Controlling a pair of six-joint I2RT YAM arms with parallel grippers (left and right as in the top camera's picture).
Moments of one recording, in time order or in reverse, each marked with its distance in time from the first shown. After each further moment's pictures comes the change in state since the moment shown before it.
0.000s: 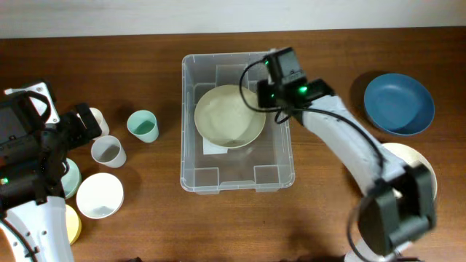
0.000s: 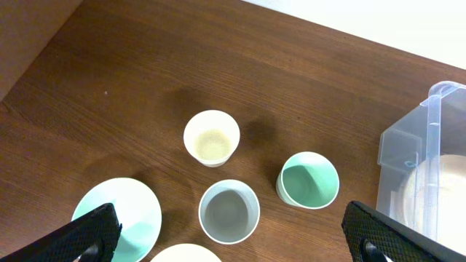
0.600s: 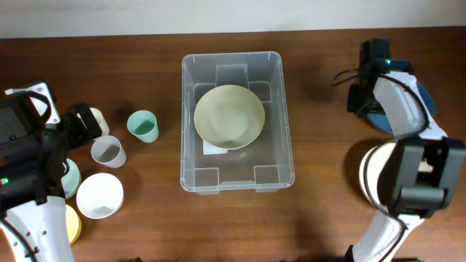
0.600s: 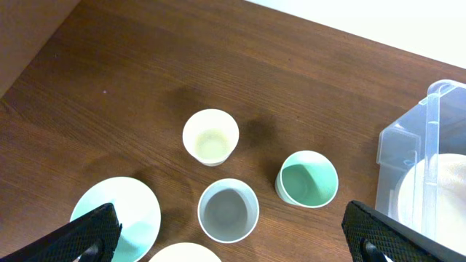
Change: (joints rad) left arm 0.000 0.000 0.000 -0.003 0.003 0.000; right arm -0.501 0.238 0.103 -0.328 0.213 -0.179
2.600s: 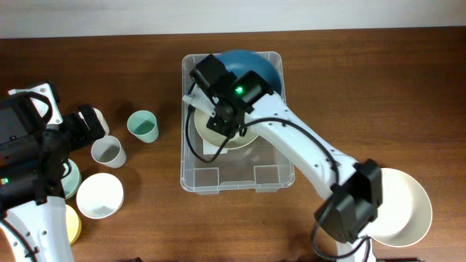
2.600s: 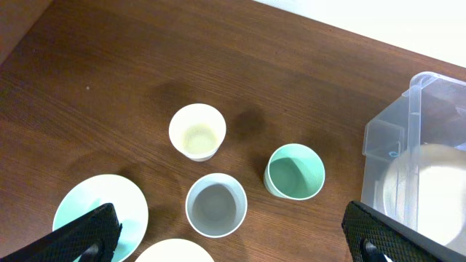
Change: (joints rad) left arm 0.000 0.000 0.000 -0.015 0.045 0.000; right arm 0.825 0.023 0.365 -0.227 -0.222 -0.583
